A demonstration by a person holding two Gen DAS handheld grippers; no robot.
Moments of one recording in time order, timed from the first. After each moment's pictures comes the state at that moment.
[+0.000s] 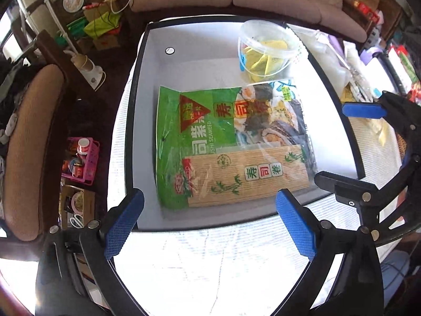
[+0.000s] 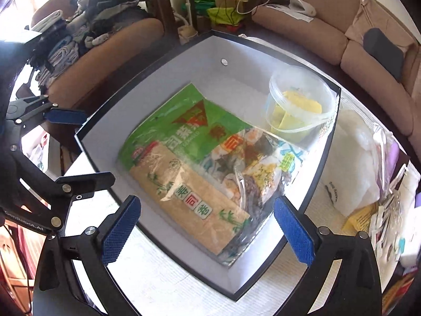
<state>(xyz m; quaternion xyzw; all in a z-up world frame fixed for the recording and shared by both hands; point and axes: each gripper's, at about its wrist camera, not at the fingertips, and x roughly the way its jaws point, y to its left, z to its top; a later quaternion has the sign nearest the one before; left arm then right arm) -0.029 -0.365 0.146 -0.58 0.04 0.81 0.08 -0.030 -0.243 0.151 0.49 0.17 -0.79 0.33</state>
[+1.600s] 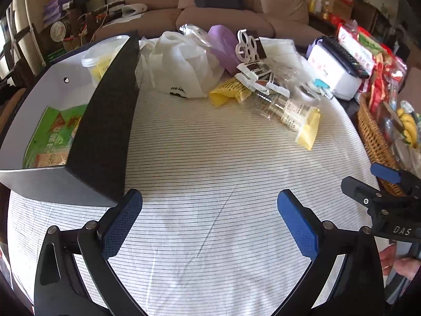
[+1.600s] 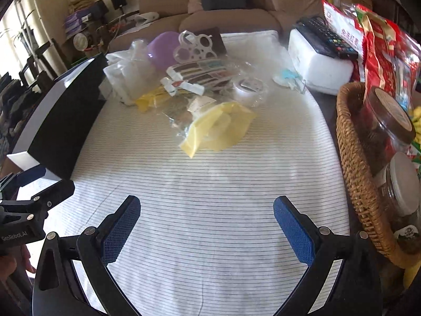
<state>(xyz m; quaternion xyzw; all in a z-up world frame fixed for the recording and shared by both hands) 0.054 -0.062 0.088 -0.48 0.03 0.87 0.09 0.059 0.141 0.088 0.47 -0.04 -0.88 0.07</state>
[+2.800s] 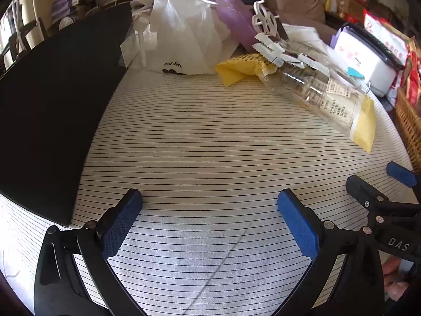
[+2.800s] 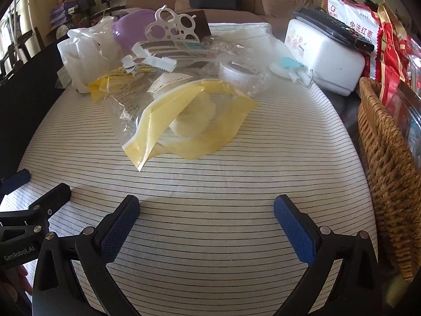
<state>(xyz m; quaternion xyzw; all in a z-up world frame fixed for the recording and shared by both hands) 0.012 -0.045 -0.001 -0.46 0.03 0.88 0.05 0.009 0.130 0.018 0.45 0.02 -0.89 0.02</state>
